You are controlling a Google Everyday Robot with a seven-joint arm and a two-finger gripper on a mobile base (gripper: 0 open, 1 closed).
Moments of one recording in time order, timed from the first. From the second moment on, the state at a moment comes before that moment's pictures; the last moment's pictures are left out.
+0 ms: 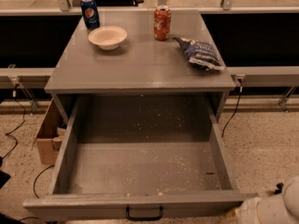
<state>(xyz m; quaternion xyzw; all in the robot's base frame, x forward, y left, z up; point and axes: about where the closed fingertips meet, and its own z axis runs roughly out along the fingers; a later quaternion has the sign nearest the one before) 0.282 -0.211 0.592 -0.52 0.82 0.17 0.15</state>
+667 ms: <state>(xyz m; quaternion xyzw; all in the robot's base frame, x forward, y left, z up) 0.319 -0.208 0.595 -0.54 0.81 0.16 0.17</state>
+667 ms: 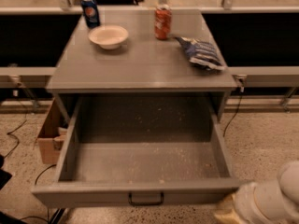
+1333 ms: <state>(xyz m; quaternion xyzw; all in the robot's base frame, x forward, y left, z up) 0.389 -0.193 0.609 -0.57 0.78 0.15 0.20</state>
